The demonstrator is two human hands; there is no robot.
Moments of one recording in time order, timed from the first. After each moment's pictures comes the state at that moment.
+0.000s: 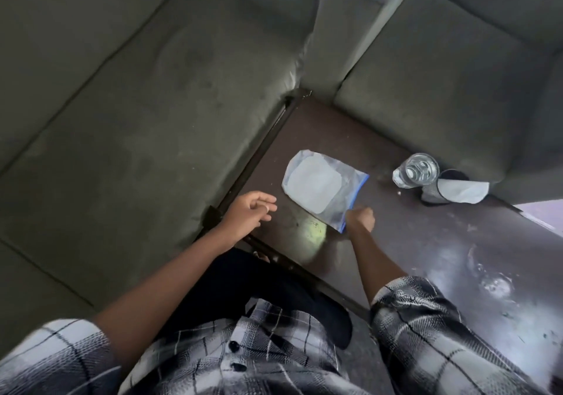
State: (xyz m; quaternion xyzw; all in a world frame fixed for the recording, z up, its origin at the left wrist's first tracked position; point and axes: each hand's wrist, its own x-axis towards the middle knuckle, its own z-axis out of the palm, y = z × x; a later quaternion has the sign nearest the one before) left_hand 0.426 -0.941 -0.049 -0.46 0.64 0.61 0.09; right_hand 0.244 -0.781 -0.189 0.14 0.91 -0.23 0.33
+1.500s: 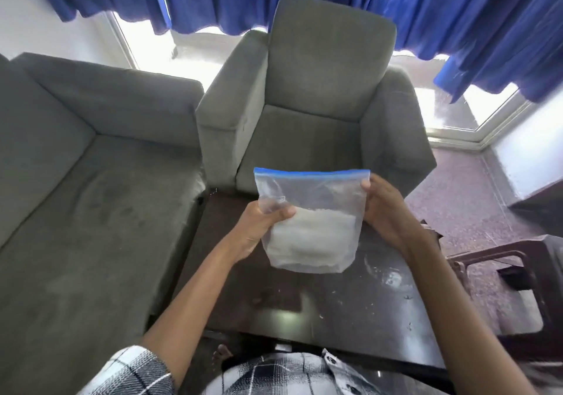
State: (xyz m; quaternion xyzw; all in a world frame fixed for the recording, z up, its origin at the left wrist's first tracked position) left_hand 0.287 -0.824 0.136 -0.15 0.62 0.77 0.07; right_hand 0.179 -0.606 0.176 -0.08 0.58 -0.75 0.31
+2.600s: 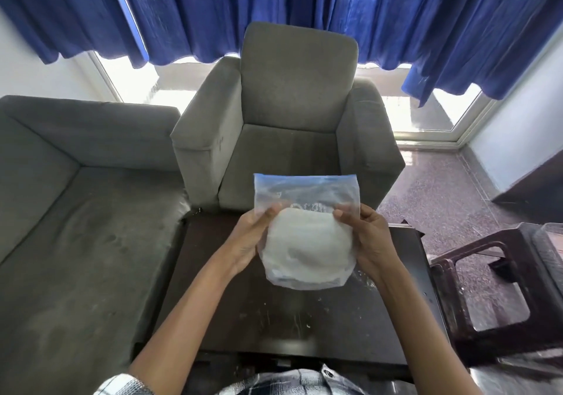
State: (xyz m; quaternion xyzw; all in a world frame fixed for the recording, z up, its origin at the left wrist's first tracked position) left_hand 0.280 -0.760 0.158 -0.16 0.59 0.79 0.07; right_hand 0.217 -0.561 0.157 0.05 0.56 -0.81 0.18
